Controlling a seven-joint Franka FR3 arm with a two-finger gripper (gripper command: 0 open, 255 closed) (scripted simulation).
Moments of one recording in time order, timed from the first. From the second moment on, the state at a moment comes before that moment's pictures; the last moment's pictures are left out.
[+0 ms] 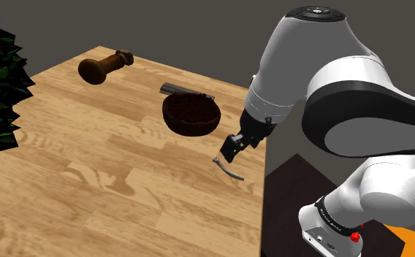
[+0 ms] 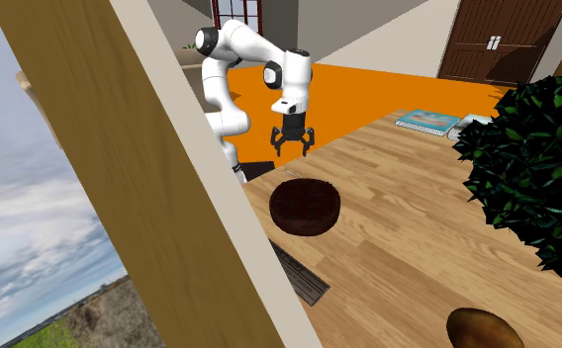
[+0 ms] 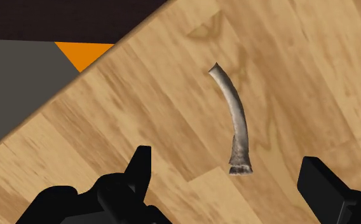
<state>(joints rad) 0.16 -0.62 0.57 -2.50 0.25 1.97 0.55</state>
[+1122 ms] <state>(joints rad) 0.16 -0.62 0.57 -2.51 0.25 1.99 0.53</state>
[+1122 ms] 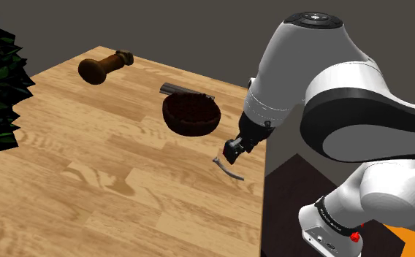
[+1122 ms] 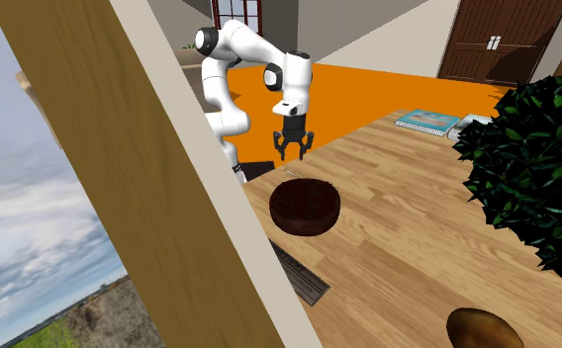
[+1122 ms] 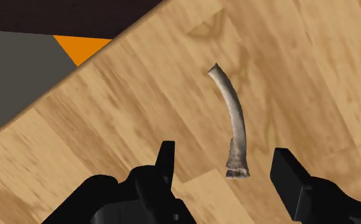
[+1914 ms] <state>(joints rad) 0.20 -0.50 0.64 -2.65 0.22 2.30 0.36</state>
